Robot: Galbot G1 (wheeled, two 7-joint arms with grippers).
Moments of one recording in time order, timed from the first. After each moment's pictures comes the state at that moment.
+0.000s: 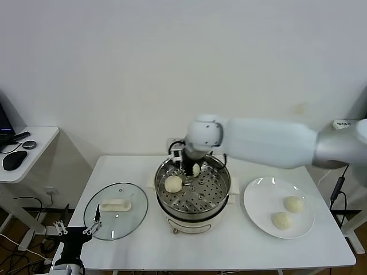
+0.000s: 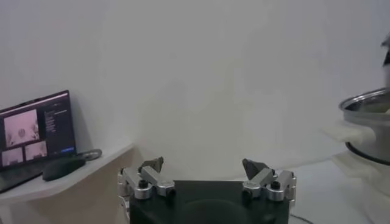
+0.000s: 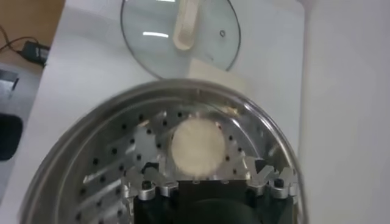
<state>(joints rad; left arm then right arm) 1.72 -1.27 -0.68 -2.05 -0.07 -0.12 -0.19 0.67 1.03 -1.33 1.55 0.53 -0.63 -0.90</state>
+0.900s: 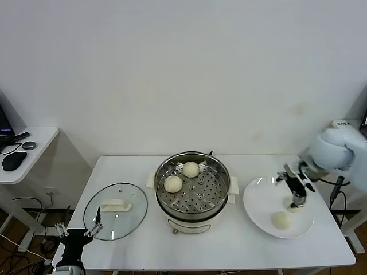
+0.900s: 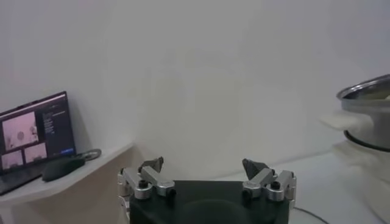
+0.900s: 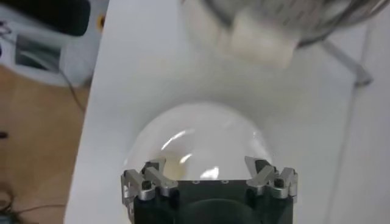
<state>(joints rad) 1.72 -1.27 -0.68 -2.02 -0.03 -0.13 -0.19 0.32 0.34 -1.11 1.64 -0.01 -0.24 -1.18</state>
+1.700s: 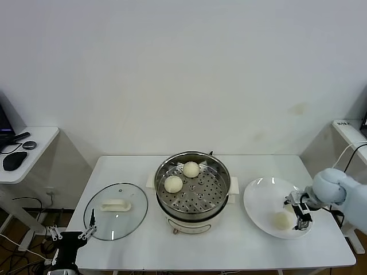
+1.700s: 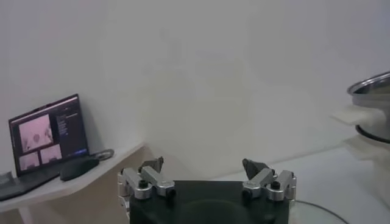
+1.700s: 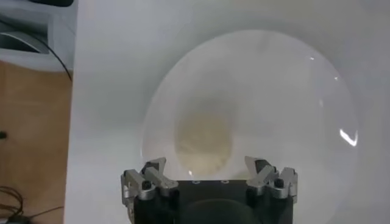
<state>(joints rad) 1.75 -1.29 -0.71 -2.04 -0.02 -0.13 -0.20 -0.25 0.43 -0.66 1.46 -0.19 -0.19 -1.06</state>
